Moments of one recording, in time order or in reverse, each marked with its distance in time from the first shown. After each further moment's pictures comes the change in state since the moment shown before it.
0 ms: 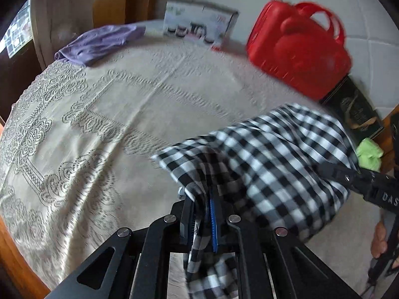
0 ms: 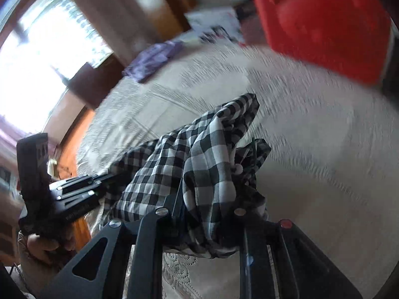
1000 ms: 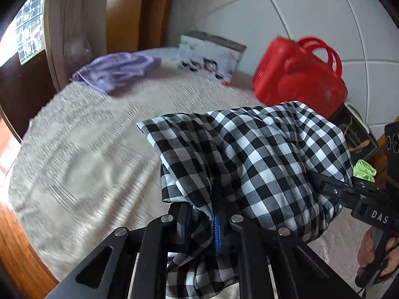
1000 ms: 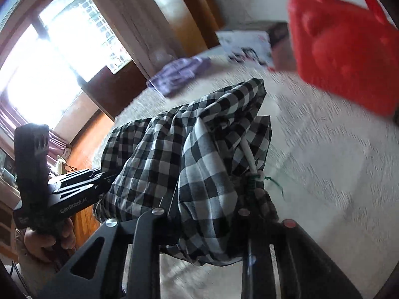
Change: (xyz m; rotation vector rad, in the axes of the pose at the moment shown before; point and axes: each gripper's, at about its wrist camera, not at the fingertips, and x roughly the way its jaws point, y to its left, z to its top) left arm -0.086 0.022 0.028 -0.042 -0.161 0.005; right arm -0.014 0.069 0.024 -0.121 -0.113 0.067
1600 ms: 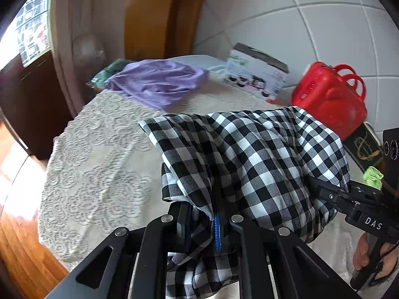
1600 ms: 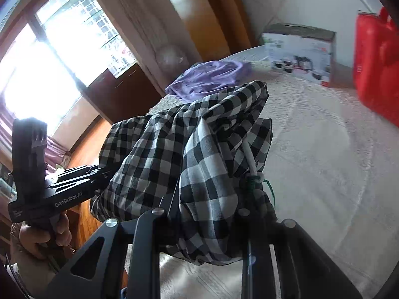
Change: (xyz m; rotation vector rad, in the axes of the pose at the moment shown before) left arm -0.003 0.175 0.052 0.000 0.020 0.017; right arm 0.108 0.119 0.054 0.014 -0.011 0.007
